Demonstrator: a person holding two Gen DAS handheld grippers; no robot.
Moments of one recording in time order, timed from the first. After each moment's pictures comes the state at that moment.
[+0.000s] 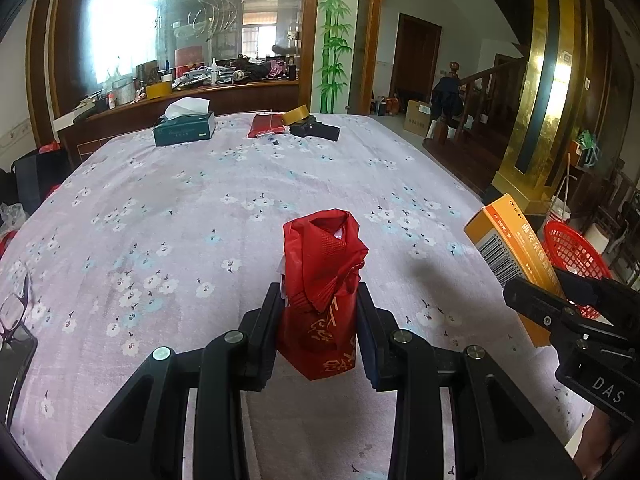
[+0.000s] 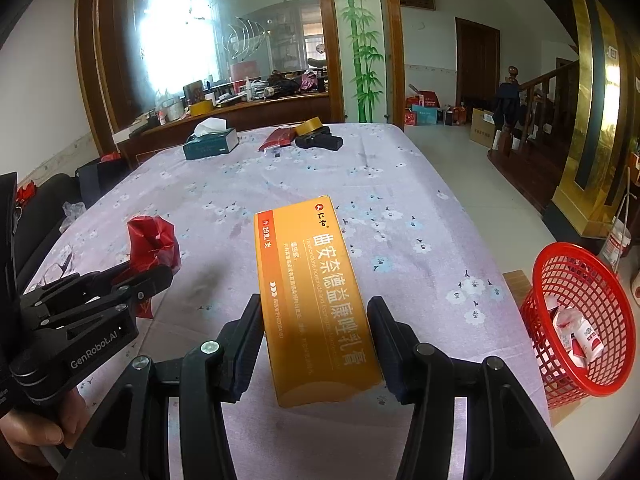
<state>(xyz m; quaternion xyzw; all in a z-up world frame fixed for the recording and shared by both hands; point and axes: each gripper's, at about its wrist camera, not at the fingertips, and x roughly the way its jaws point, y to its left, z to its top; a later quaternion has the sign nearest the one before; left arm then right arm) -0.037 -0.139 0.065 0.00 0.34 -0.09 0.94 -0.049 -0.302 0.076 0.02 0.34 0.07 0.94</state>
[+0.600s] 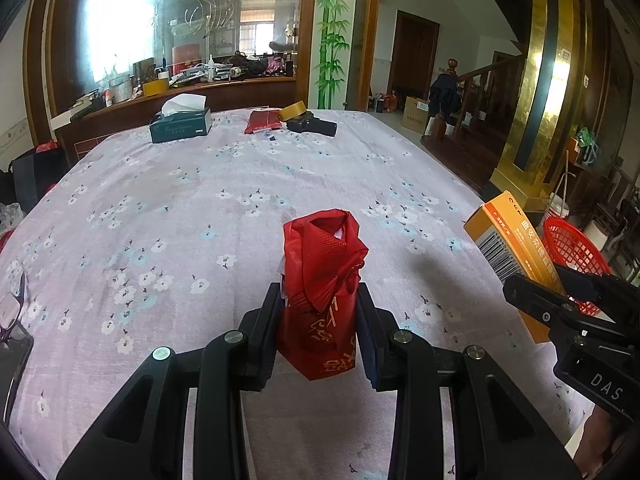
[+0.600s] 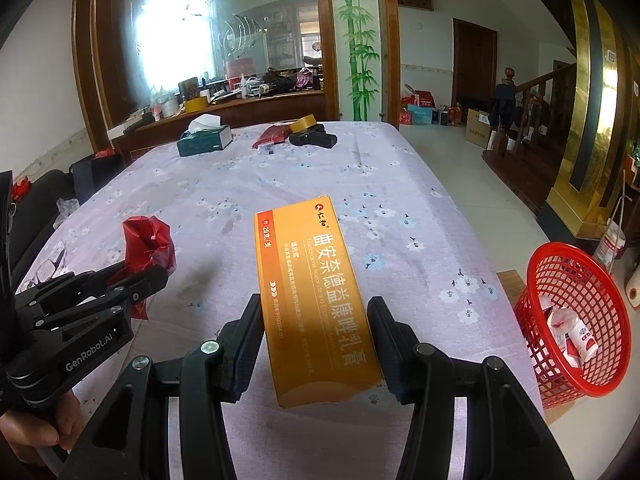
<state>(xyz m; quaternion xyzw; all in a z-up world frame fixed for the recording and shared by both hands) -0.036 -0.141 0.063 0.00 0.35 -0.09 0.93 -0.046 -0.304 0.074 0.01 0.35 0.06 0.94</state>
